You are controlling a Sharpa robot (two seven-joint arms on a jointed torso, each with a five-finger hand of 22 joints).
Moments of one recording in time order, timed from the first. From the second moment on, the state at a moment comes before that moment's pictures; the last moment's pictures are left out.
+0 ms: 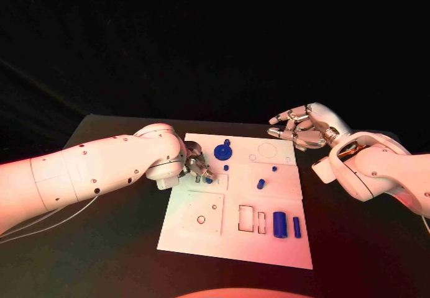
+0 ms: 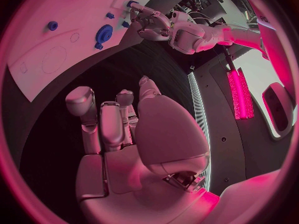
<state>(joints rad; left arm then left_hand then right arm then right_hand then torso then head) 1.29 -0.66 -0.05 1.48 -0.96 0.11 -0.70 1.19 -0.08 0.48 0.21 0.04 0.97 0.04 0.53 0.59 1.33 -0.03 1.22 1.14 1.47 -0.08 1.57 1.31 0.05 1.47 0.01 1.48 1.31 1.33 -0.99 -0.13 1.70 -0.83 -0.57 0.10 1.42 -0.04 -0.10 0.29 0.34 0.96 0.14 0.12 0.26 1.12 0.06 0.98 0.95 1.46 -0.01 1.26 1.14 0.11 1.25 0.10 1.00 1.18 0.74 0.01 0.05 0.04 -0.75</state>
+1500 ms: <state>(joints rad) 1.29 -0.65 -0.05 1.48 -0.96 0.11 -0.70 1.08 -0.18 0.44 0.23 0.05 0.99 0.05 0.50 0.59 1.31 -0.02 1.20 1.12 1.47 -0.08 1.57 1.31 0.05 1.47 0.01 1.48 1.31 1.33 -0.99 -0.13 1.70 -0.83 -0.57 0.10 1.42 -0.04 -0.10 0.29 0.34 0.96 0.14 0.12 0.26 1.12 0.06 0.98 0.94 1.46 -0.01 1.26 1.14 0.11 1.25 0.10 0.99 1.18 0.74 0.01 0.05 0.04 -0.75</state>
